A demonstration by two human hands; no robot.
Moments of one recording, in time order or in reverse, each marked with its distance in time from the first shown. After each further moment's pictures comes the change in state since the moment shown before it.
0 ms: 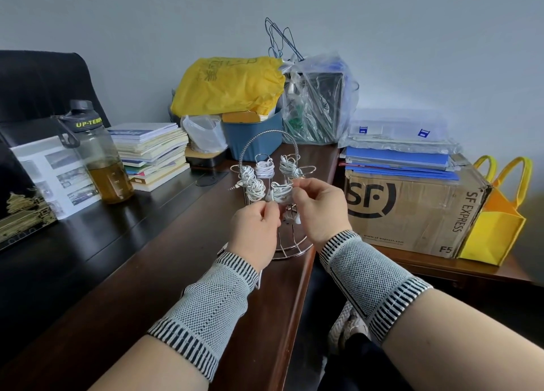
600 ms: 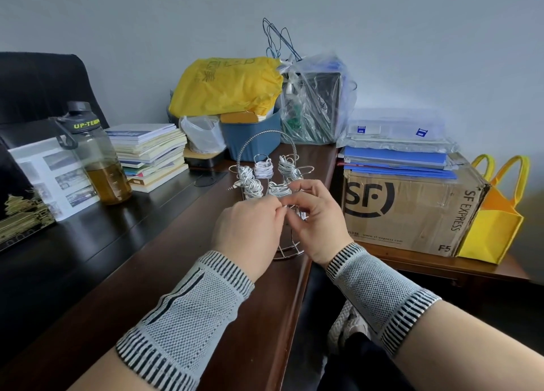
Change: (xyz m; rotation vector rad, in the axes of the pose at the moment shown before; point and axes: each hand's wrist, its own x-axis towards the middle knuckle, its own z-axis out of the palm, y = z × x) left_hand -0.014 0.026 -0.024 0.775 0.003 0.435; right_hand -0.011 0.021 -0.009 -0.231 -0.098 -0.495
